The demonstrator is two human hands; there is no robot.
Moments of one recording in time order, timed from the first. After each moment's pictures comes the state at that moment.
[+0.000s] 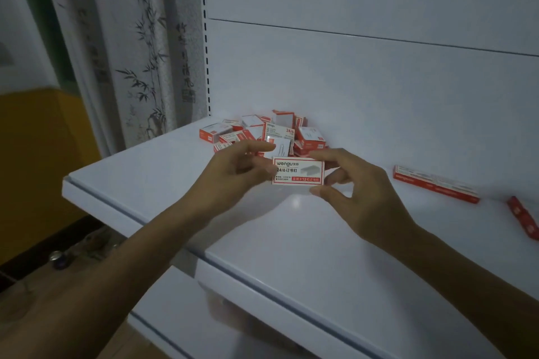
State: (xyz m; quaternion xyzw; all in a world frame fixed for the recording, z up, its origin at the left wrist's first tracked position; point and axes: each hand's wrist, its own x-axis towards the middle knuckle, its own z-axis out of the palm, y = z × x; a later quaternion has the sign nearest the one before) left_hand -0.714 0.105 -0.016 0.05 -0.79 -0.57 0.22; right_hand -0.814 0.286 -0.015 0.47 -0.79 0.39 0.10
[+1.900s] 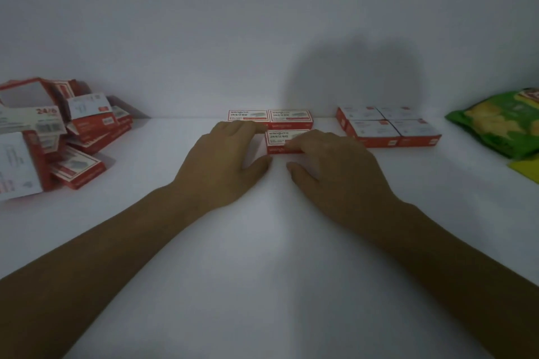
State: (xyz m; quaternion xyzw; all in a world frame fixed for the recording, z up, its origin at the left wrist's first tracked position) left_hand -0.899 0.263 -0.065 -0.19 -0.94 -0.20 0.19; right_hand -0.880 0.446 -0.046 0.23 -0.95 0.12 0.19
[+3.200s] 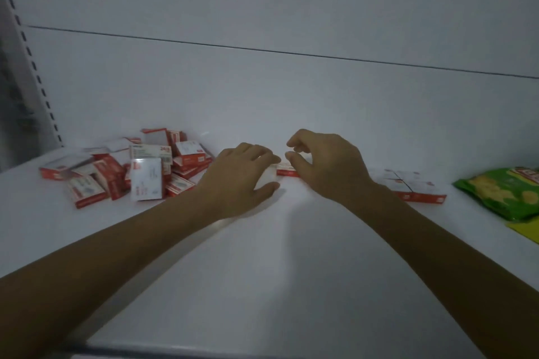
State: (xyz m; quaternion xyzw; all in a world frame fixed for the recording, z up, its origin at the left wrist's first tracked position) left_hand -0.854 0.208 -0.021 -0.20 -0.95 -0.03 0.24; right_hand -0.870 0.386 0.017 0.27 -0.91 0.16 0.26
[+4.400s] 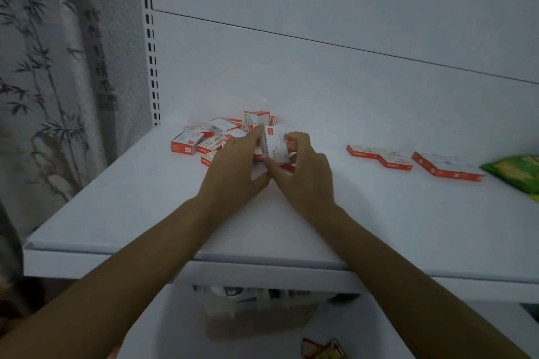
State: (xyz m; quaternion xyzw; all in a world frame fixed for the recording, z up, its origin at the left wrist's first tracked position) left_hand -0.767 0.015 -0.053 -0.13 -0.90 -0.31 0.29; right_hand -0.785 0.154 -0.047 0.20 -0.86 0.32 0.34
